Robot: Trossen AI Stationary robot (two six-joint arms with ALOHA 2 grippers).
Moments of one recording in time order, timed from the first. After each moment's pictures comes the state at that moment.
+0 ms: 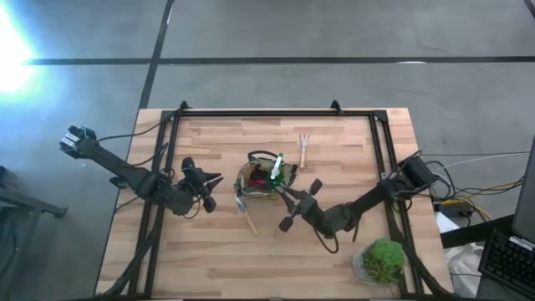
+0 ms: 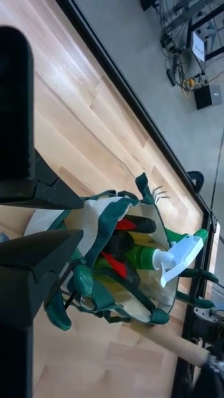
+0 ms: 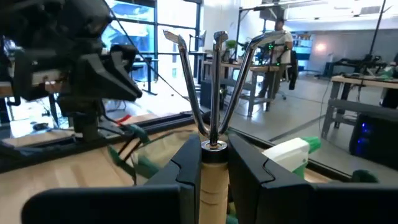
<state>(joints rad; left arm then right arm) -0.49 0.91 0.62 -0.40 -0.93 -0.62 0.46 1.90 0.83 1.25 1.15 -0.16</state>
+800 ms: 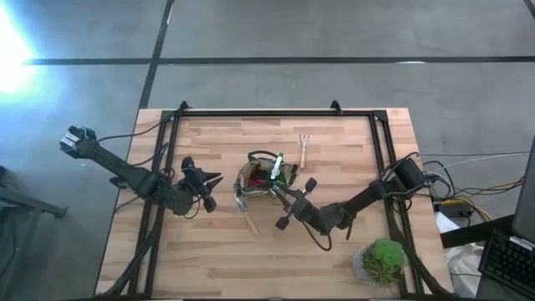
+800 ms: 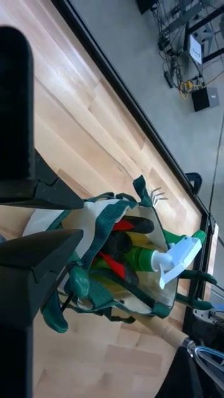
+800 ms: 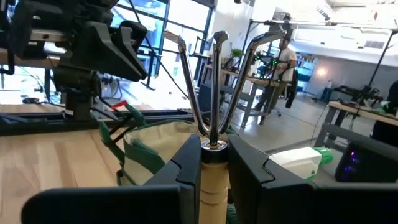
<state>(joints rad) -0.49 0.91 0.62 -0.40 -0.94 -0.61 0.42 1.97 0.83 1.31 1.07 -0.32</state>
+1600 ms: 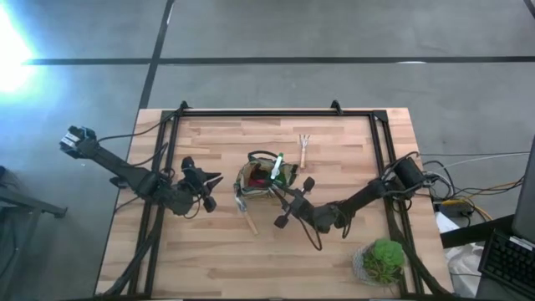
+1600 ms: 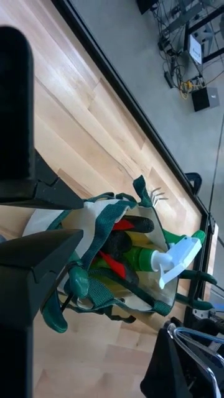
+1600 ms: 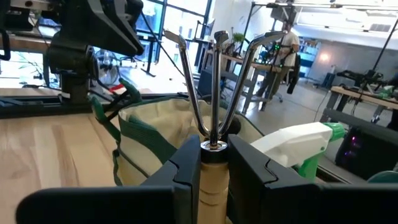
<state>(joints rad) -0.49 0.91 0.62 -0.40 -0.94 -0.61 0.40 1.97 0.83 1.18 1.07 -0.19</state>
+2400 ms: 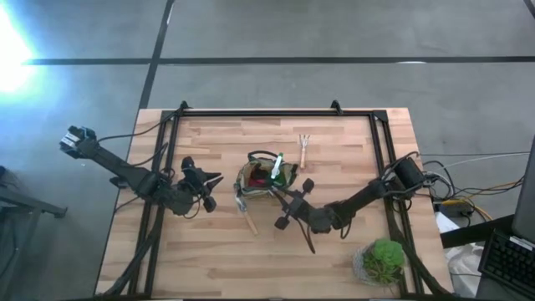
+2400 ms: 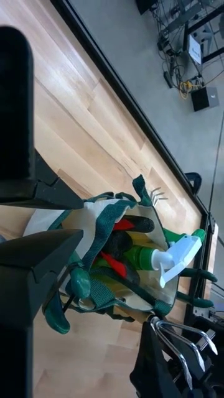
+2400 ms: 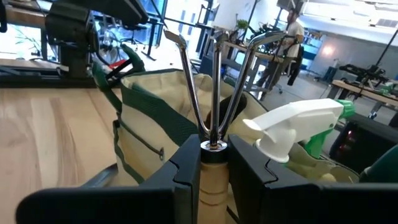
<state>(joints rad) -0.49 0.91 0.62 -0.40 -0.94 -0.61 0.40 1.97 0.83 1.04 1.07 -0.12</state>
